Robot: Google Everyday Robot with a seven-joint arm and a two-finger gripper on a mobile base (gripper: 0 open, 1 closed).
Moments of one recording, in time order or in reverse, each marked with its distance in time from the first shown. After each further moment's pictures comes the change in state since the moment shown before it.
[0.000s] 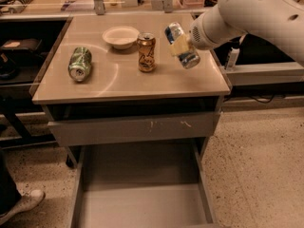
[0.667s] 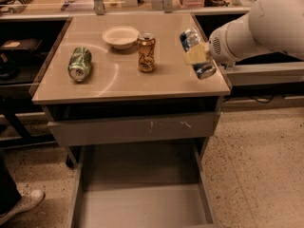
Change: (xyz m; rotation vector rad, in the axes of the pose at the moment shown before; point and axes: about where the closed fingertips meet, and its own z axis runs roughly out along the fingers) arm 0.043 -0.011 -0.054 0.034 -0.045 0.057
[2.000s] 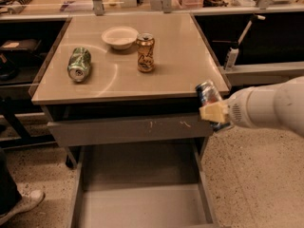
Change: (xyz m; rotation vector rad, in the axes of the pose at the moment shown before) arm 0.146 0.018 -0.030 0.025 0.067 0.013
